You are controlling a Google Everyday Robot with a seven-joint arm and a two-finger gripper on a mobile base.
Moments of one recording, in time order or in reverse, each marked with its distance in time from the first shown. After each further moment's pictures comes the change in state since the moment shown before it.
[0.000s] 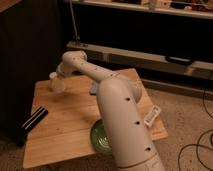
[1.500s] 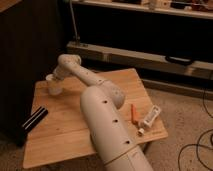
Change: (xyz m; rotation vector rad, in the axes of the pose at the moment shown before) arm 0.011 0.002 0.043 -0.132 0.024 0.040
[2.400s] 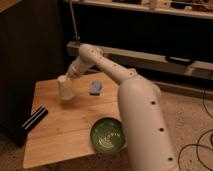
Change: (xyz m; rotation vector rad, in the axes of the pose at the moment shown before) arm 0.058 0.081 -0.178 -0.131 -0.029 -0.177
